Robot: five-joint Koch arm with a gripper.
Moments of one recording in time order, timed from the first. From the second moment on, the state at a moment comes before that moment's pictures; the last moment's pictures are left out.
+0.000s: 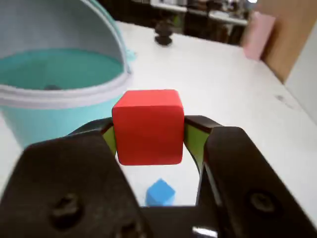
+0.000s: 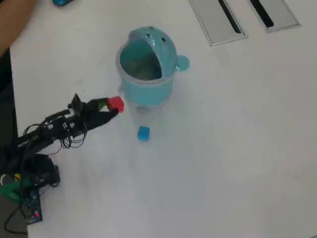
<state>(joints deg) -12.5 122.5 116.1 12.8 -98.1</state>
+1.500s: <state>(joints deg) -25.0 76.4 71.4 1.5 -98.0</state>
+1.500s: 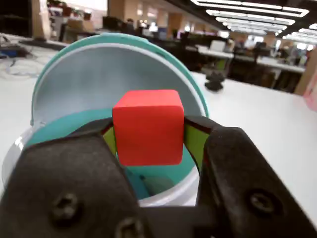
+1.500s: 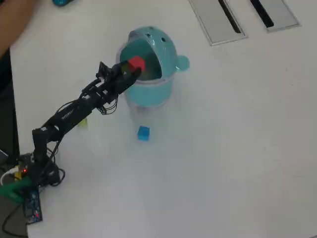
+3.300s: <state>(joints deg) -20.9 100.5 105.0 1.5 -91.9</state>
